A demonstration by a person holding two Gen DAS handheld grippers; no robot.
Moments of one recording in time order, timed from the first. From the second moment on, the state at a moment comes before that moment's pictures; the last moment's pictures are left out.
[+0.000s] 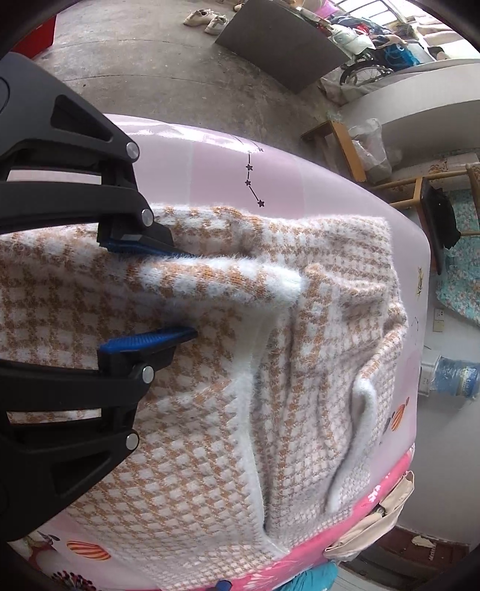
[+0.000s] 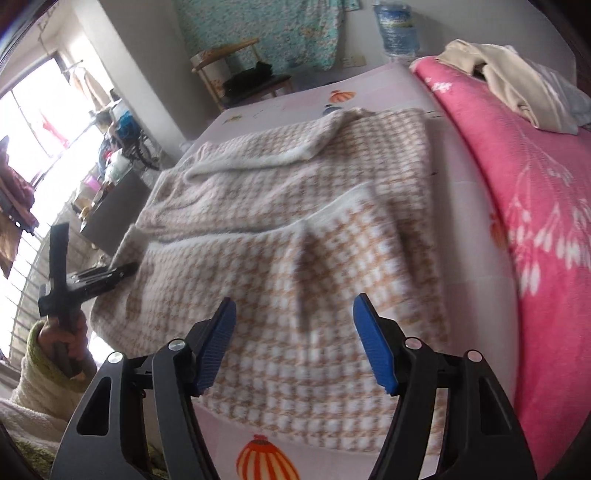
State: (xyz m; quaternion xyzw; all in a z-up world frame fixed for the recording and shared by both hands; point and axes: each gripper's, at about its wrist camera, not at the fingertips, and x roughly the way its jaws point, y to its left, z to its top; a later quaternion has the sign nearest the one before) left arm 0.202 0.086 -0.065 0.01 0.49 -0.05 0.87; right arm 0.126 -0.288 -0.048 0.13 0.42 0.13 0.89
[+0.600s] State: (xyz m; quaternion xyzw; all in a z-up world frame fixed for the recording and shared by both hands) left arm 0.204 0.083 -0.066 0.02 0.50 -0.04 0.87; right arm 0.166 -0.318 -0.075 0.14 0.47 0.11 0.87
